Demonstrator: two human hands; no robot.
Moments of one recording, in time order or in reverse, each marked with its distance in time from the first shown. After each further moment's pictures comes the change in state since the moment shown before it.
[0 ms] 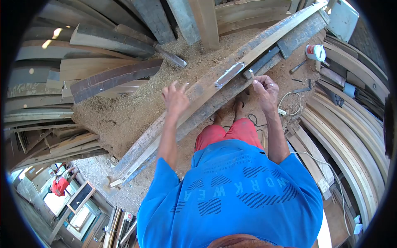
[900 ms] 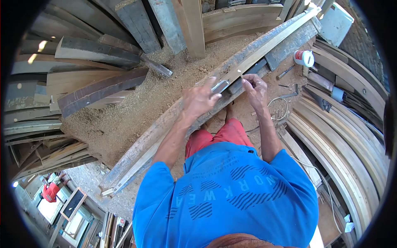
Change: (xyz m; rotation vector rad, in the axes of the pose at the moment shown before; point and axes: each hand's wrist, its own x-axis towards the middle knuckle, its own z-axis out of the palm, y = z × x) left_hand 0.058 0.151 -0.033 -0.282 -0.034 0.310; right_hand 0.085 -0.007 -0.017 -0.323 -0.011 -0.054
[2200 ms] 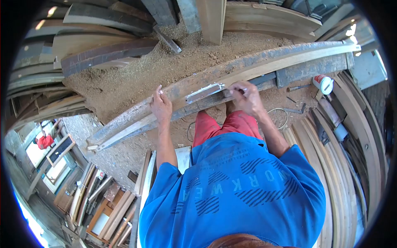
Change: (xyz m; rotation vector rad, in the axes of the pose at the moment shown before) left_hand -0.070 -0.074 0.070 0.170 0.611 -0.755; right_hand 0.073 0.010 -0.024 -0.205 -0.670 -0.228
